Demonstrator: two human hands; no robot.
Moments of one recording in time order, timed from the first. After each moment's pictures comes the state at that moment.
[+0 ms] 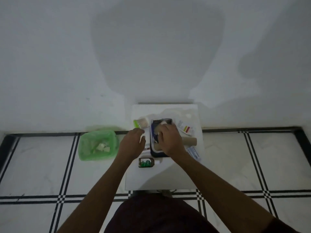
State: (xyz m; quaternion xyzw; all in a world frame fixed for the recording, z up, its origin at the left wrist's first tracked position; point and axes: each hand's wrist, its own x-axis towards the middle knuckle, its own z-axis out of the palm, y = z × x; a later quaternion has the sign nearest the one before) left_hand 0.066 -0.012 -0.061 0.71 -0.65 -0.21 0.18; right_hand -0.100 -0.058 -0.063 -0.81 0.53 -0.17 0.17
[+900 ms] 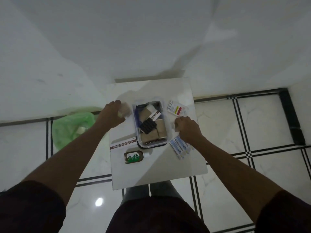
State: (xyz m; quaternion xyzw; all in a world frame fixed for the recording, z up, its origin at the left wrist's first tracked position) left_hand 0.118 -0.137 -0.177 0.70 -0.65 -0.31 0.01; right_hand -0.202 -0.113 -0.163 -0.78 0.58 0.11 0.19
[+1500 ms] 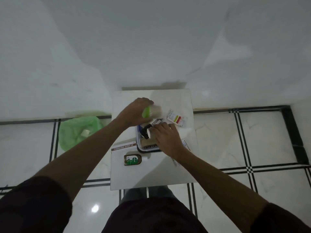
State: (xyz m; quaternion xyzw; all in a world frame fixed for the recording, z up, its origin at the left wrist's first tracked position) left_hand 0.049 -0.154 -0.102 0.54 -0.78 -0.29 0.12; right_hand -0.142 -0.091 -0.123 -0.90 0.43 -0.10 0.03
